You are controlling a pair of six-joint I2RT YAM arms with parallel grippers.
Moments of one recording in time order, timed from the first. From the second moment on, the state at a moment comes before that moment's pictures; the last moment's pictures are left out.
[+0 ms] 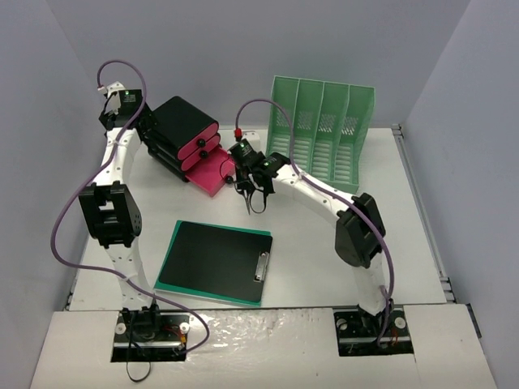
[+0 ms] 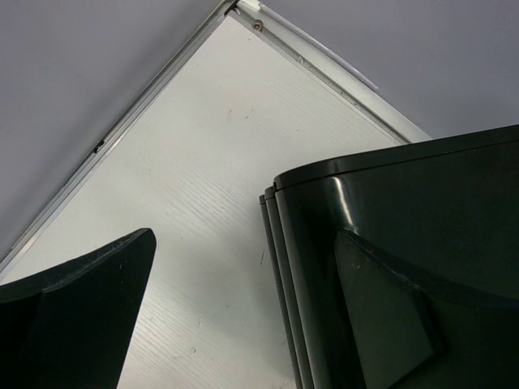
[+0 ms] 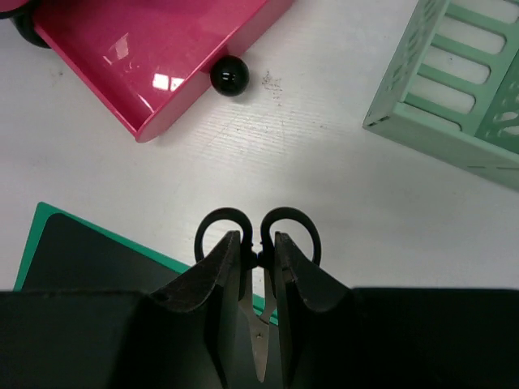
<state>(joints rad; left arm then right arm) 0.06 2.07 2.00 -0.59 -0.40 -0.44 0.79 2.06 1.83 -0.62 0.28 0.51</state>
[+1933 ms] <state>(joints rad) 0.06 2.08 1.94 -0.72 -0.40 -0.39 0.69 2.52 2.15 -0.11 0.03 0.79</state>
